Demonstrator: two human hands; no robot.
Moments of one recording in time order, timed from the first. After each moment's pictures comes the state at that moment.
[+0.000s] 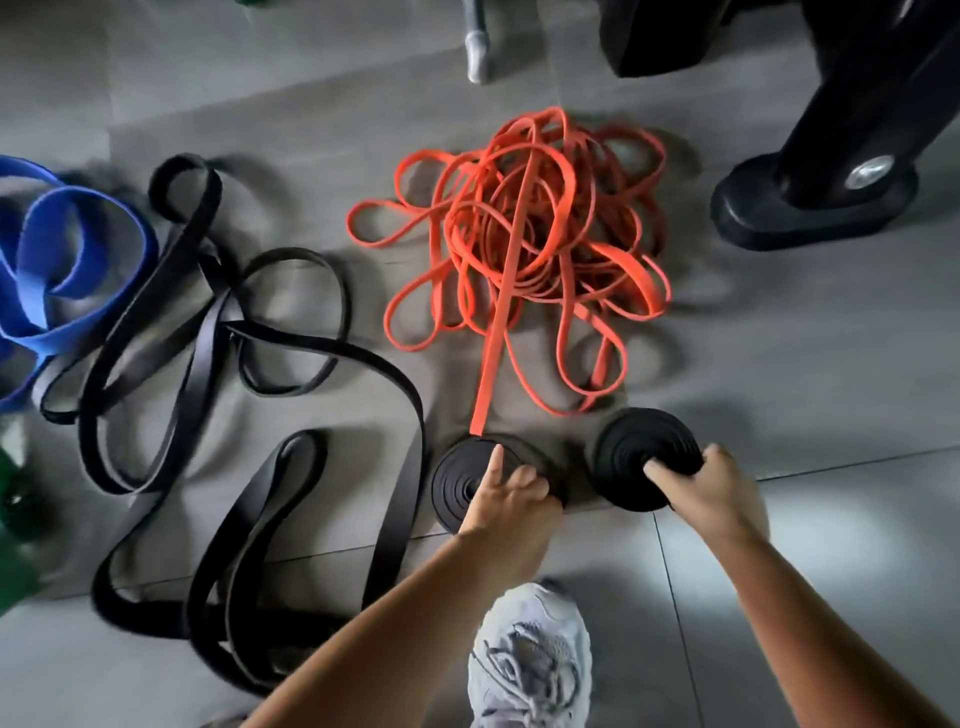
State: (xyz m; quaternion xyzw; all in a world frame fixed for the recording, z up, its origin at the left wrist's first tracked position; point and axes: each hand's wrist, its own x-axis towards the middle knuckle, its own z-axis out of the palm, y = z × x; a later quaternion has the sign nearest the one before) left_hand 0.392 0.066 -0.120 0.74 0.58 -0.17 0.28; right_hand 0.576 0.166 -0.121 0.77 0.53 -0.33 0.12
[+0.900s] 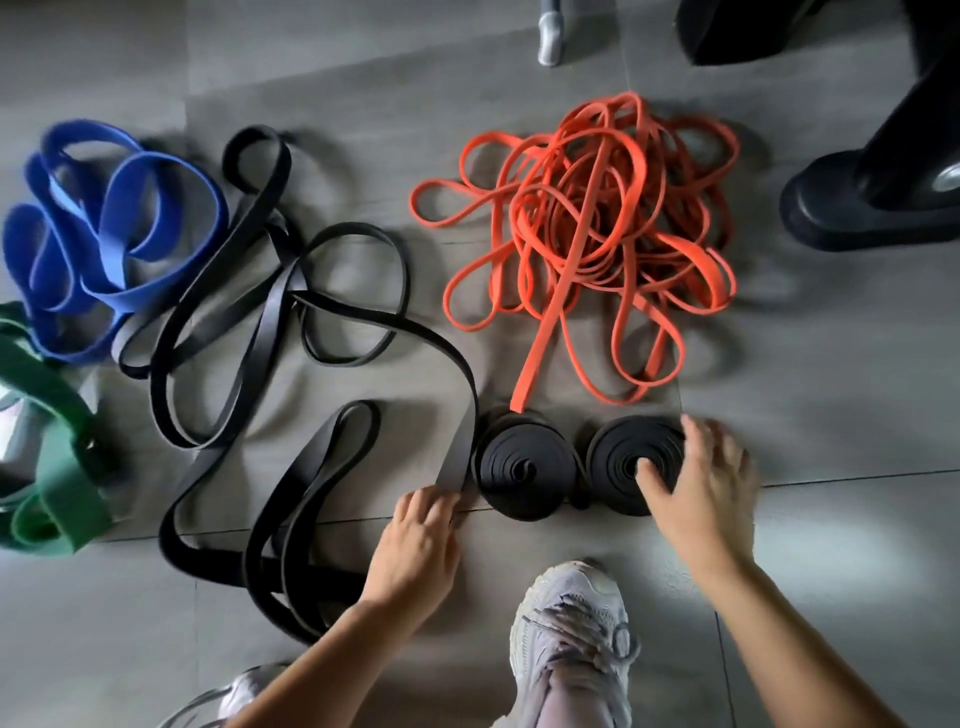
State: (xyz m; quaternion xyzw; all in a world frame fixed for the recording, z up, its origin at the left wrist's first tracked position) left_hand 0.309 -0.050 -0.106 0.49 0.80 0.00 0.34; right_hand 0.526 0.121 -0.111 0.66 0.73 -0.19 0.00
